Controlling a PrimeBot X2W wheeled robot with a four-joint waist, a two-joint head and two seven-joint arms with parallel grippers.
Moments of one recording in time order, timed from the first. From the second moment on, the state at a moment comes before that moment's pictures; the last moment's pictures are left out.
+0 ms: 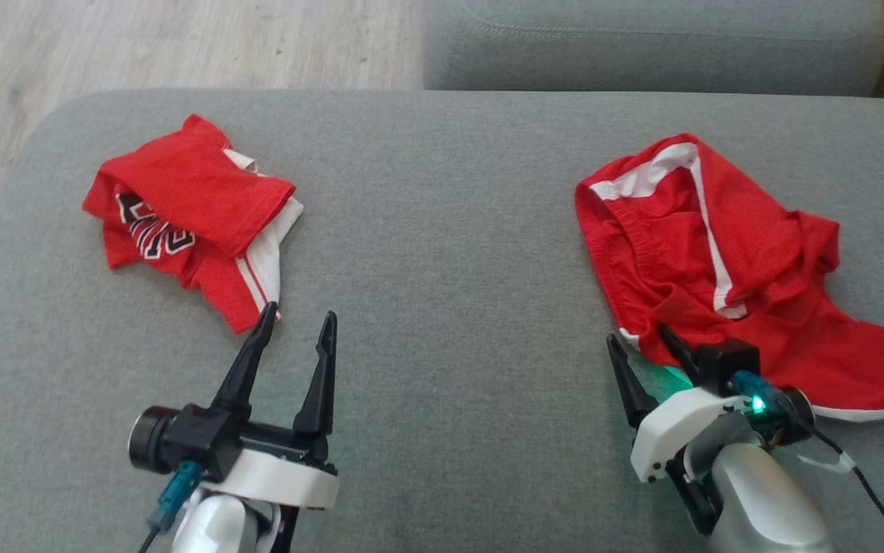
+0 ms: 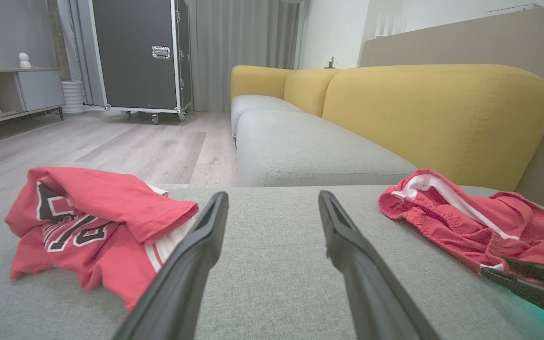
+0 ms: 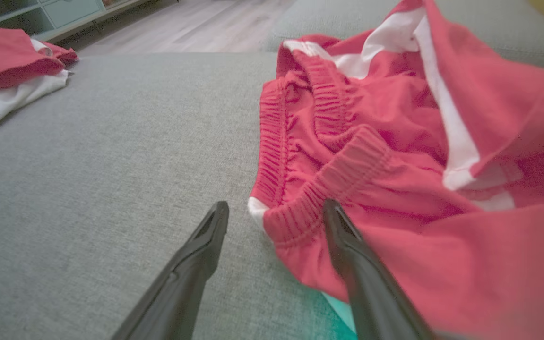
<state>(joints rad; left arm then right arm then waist) -0.11 0.05 -0.22 0.24 -0.15 -0.12 -0.25 -0.32 -0.05 0.19 0.79 0.09 0.13 -0.17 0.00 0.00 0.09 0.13</state>
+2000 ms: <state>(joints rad) -0.08 0.05 -0.20 0.22 -0.17 -0.11 -0.25 -0.13 -0.08 0.11 0.55 0.18 0.13 -0.25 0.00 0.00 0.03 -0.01</state>
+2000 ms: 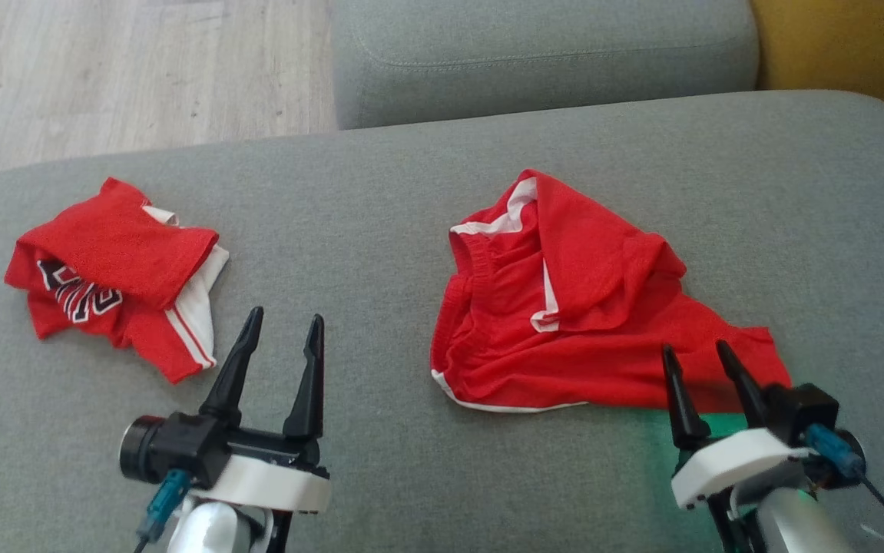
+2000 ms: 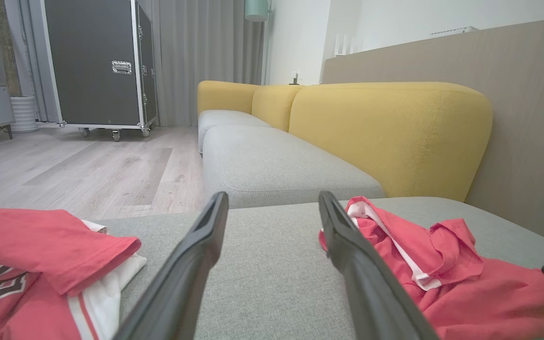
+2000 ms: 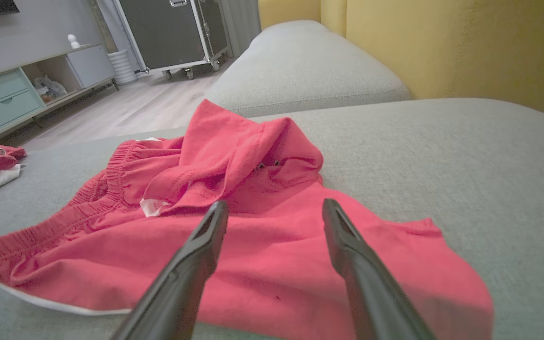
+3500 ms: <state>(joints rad) -0.19 0.05 -0.31 0.23 -0.21 -0.11 -0.25 -0.85 -0.18 -0.13 1.04 0.28 0.13 -0.12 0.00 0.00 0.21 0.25</state>
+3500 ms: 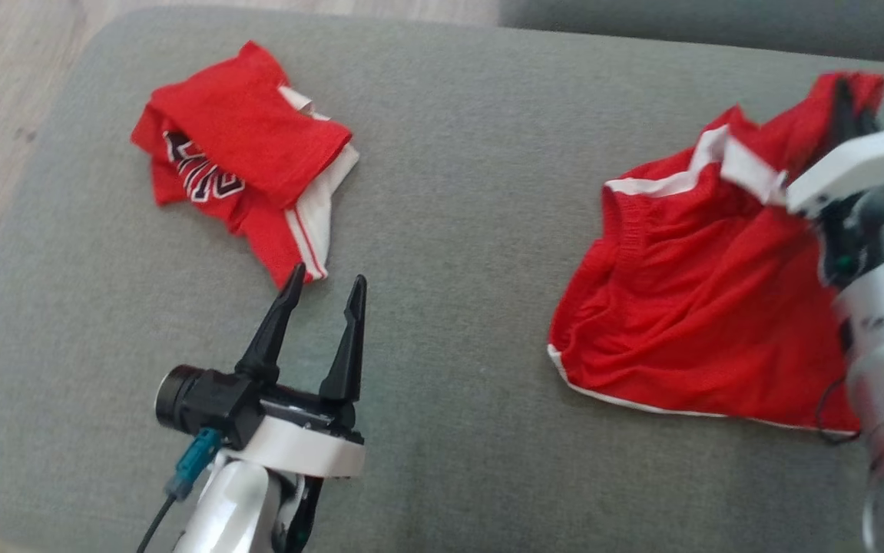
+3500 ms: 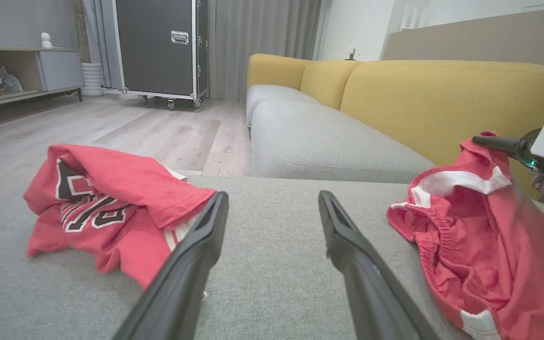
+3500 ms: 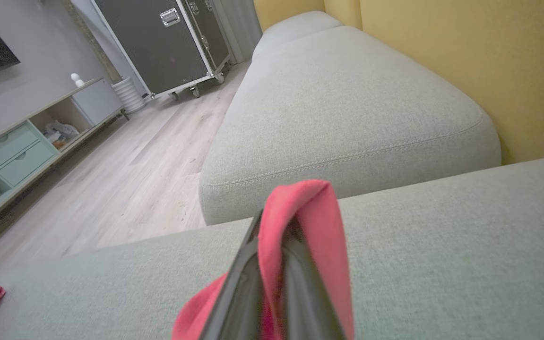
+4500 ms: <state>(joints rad) -0.21 0.05 -0.33 0.23 -0.24 -0.09 -0.25 -1.00 -0.27 -0.34 1.31 -0.03 0.13 -0.17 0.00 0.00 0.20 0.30</state>
